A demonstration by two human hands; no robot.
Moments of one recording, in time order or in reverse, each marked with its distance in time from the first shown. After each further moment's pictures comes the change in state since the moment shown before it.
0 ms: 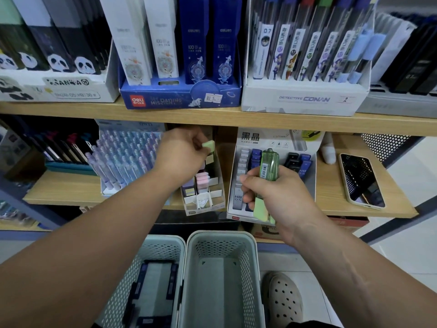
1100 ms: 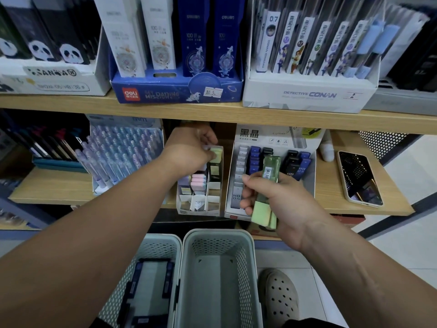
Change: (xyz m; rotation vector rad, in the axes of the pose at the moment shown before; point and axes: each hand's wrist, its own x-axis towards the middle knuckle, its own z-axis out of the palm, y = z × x) left_hand 0.020 -0.001 0.013 -0.031 -0.264 -0.001; right_hand 0.000 0.002 -0.005 0.131 -0.075 0.183
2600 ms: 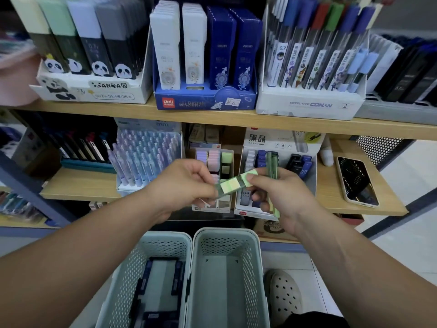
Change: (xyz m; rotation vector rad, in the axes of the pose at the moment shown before) left_hand -0.106 0.005 -0.039 -0.592 -0.229 -0.292; right_hand -0.004 0.001 0.013 -0.149 0.131 -0.068
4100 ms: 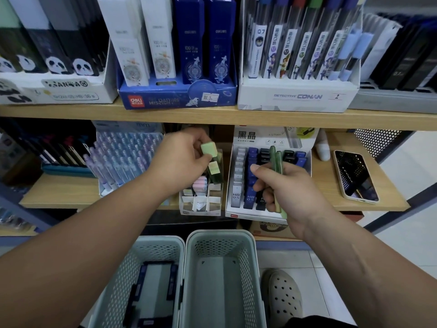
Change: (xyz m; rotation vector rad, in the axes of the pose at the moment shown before) left_hand 0.063 0.012 0.010 0.589 0.320 0.493; right_hand 0.007 -0.003 -0.026 -0.032 0.036 -0.106
